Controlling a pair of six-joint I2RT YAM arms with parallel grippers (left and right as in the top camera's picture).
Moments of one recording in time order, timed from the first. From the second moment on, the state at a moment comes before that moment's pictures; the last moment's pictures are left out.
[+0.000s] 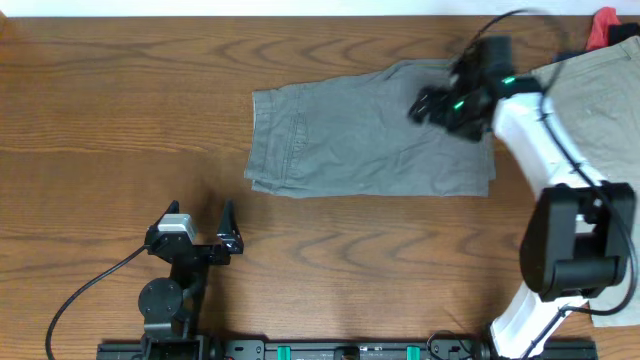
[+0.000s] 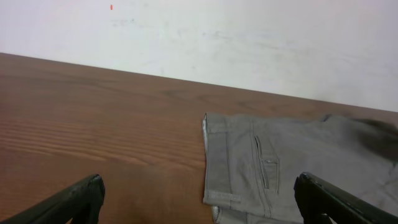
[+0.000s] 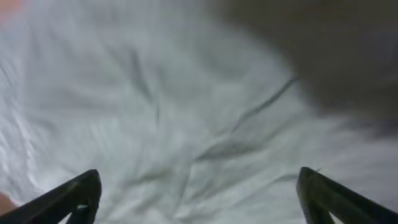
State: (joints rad) left arm 0.01 0.01 0.02 -0.11 0.10 -0.19; right arm 0.12 1.92 1.43 -0.72 -0.29 0.35
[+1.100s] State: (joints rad) left arm 0.01 0.01 0.02 -0.11 0.10 -0.19; right arm 0.01 1.93 1.26 -0.82 -0.01 0.61
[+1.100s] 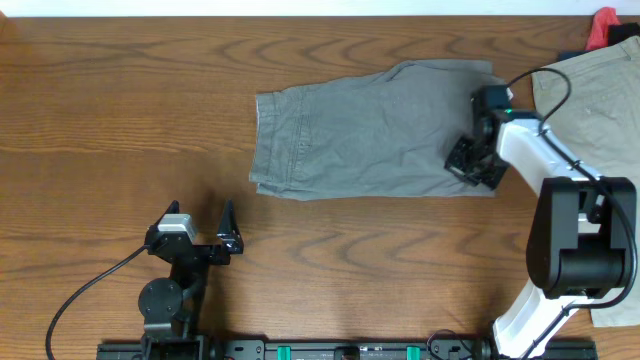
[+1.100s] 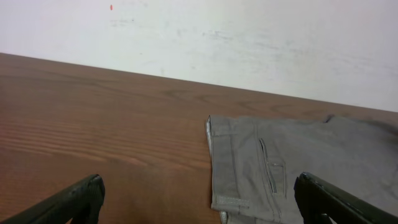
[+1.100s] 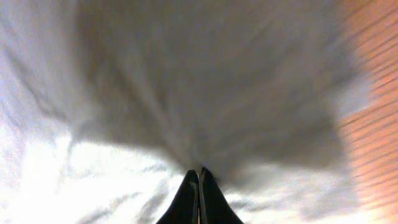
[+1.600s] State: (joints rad) left arm 0.01 0.01 0.01 0.13 0.10 -0.20; right arm -0.01 1.93 1.43 -0.69 -0.13 0.46
